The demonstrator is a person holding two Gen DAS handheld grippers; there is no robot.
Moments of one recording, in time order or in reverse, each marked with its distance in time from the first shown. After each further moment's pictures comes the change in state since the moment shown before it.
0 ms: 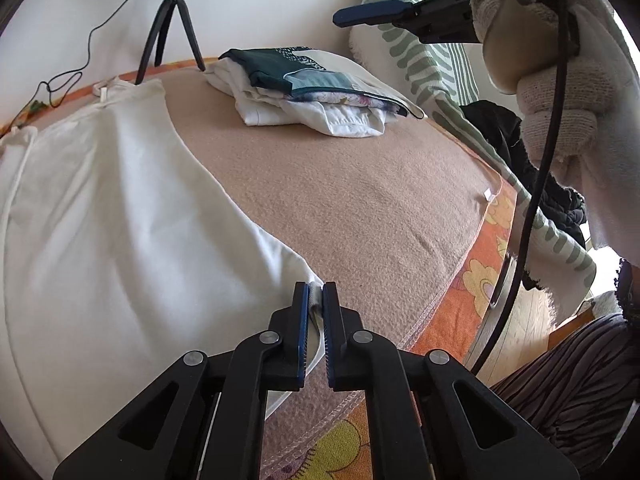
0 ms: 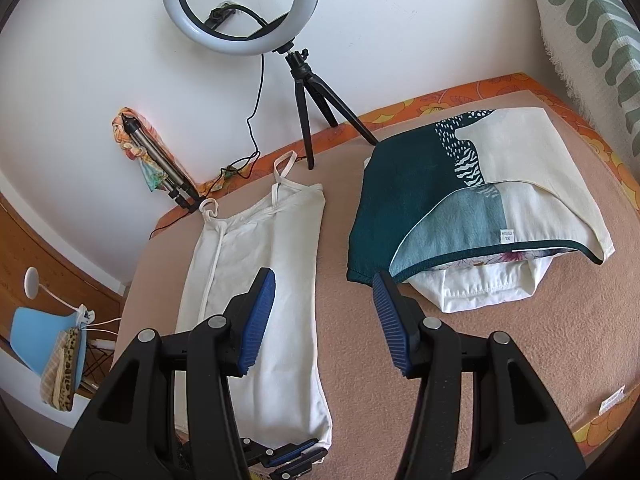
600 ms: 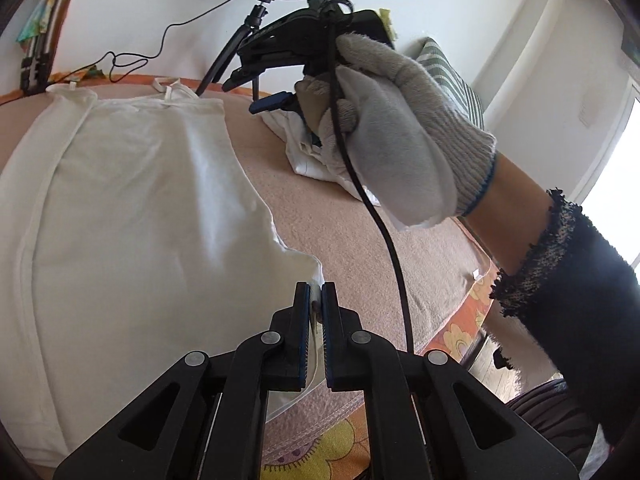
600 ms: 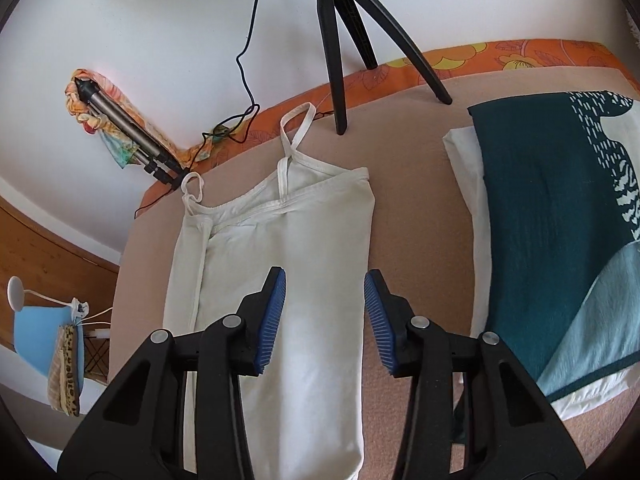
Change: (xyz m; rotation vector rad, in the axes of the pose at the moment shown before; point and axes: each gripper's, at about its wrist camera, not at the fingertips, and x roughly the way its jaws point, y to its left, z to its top) left arm -0.039 0.030 -0.011 -0.229 -0.202 -0.034; right arm 0.177 0.031 0.052 -0.017 0.225 0.010
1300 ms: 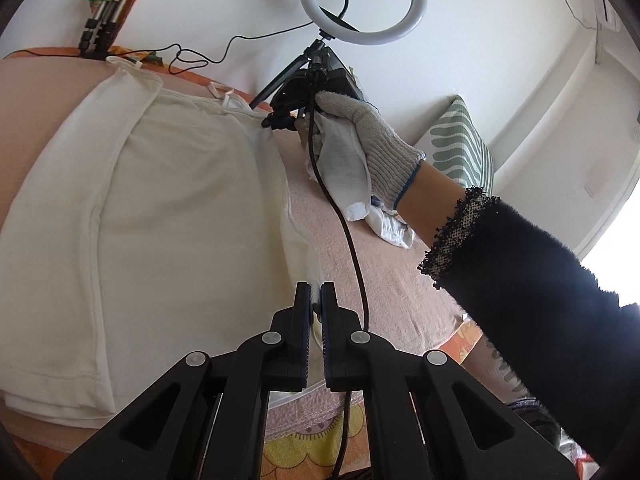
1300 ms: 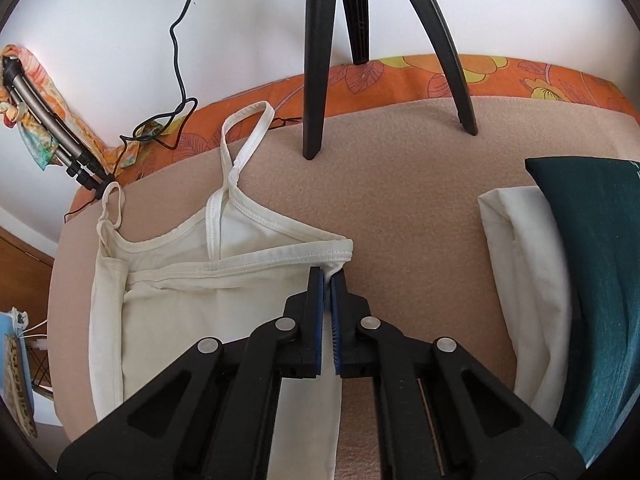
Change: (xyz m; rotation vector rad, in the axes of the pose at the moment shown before) left arm -0.046 0.037 -0.019 -0.207 -0.124 -0.008; right arm 0.079 0.010 0.049 -0.055 0.008 -0.200
